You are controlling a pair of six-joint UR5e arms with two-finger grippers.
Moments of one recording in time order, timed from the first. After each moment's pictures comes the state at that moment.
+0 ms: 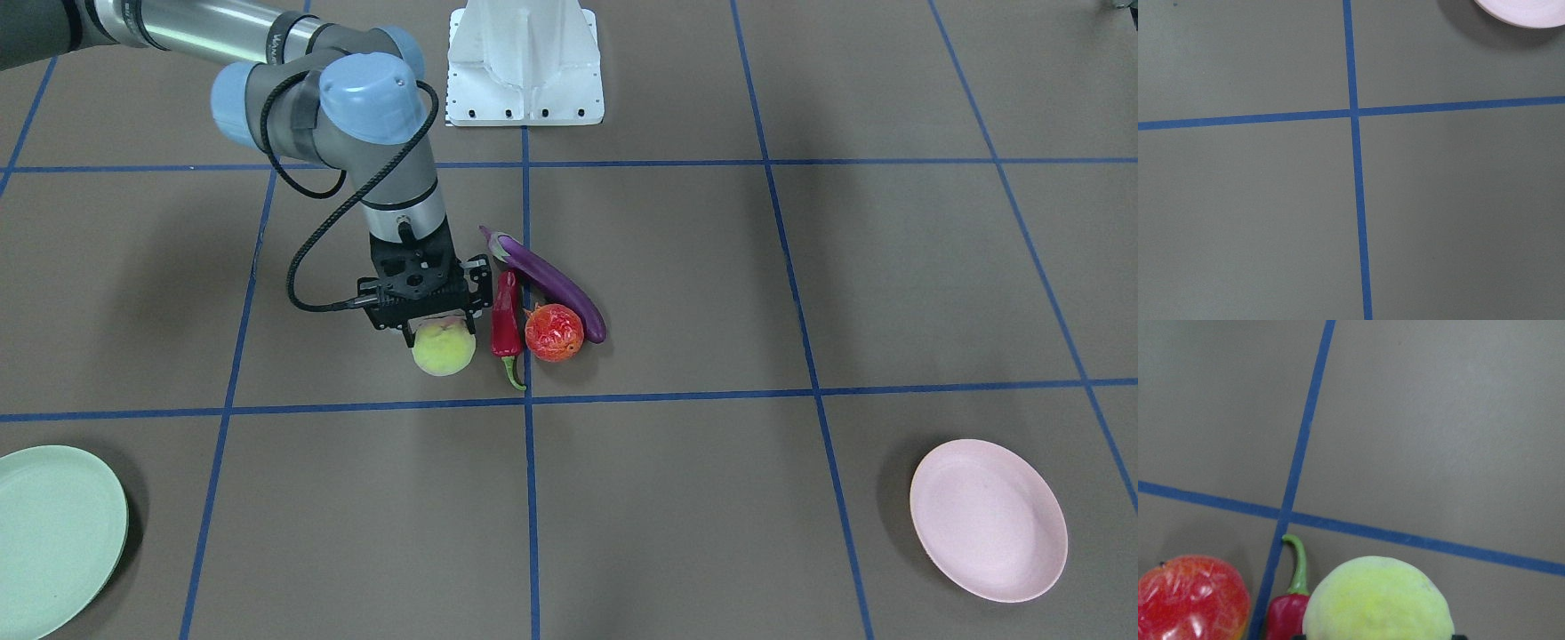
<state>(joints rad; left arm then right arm) -1.57 -1.42 -1.79 -1.63 -2.38 -0.03 0.71 -0.87 1.60 -1.47 1.80 0.88</state>
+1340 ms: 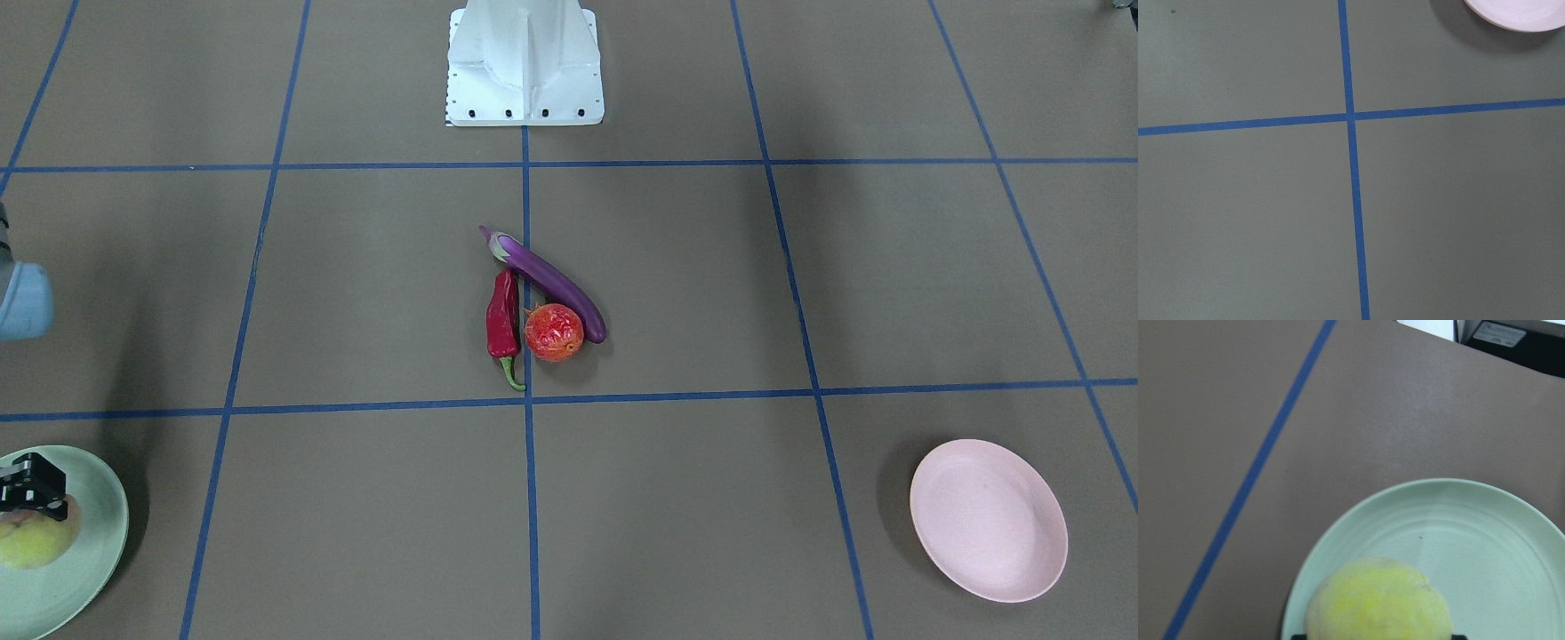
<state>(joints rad) -1.57 -1.42 -1.80 -1.63 -2.38 -0.03 1.20 -1.05 1.01 -0.95 2.19 0.28</state>
